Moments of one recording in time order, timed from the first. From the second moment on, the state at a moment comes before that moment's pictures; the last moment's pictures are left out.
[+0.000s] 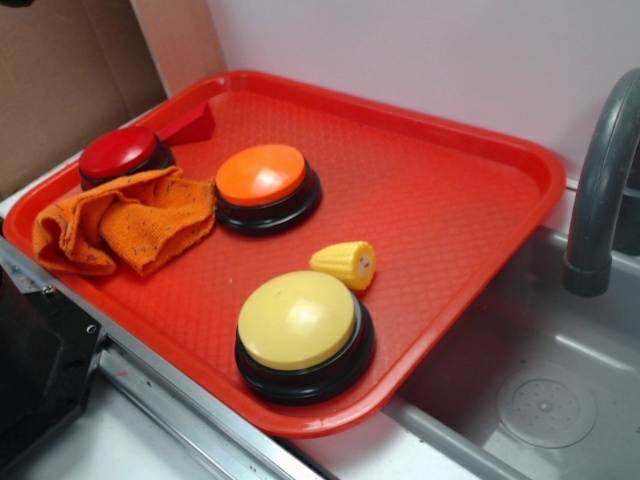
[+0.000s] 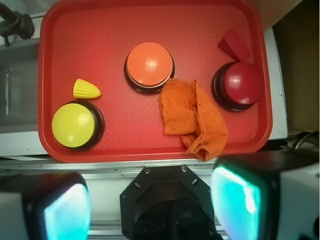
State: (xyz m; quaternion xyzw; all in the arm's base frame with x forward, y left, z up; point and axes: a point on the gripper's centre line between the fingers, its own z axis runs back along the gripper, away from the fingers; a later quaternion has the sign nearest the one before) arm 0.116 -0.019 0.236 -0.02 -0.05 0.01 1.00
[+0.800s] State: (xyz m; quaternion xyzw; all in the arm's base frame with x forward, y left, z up) arm 0.204 0.007 0.136 0.01 -0.08 -0.12 0.99
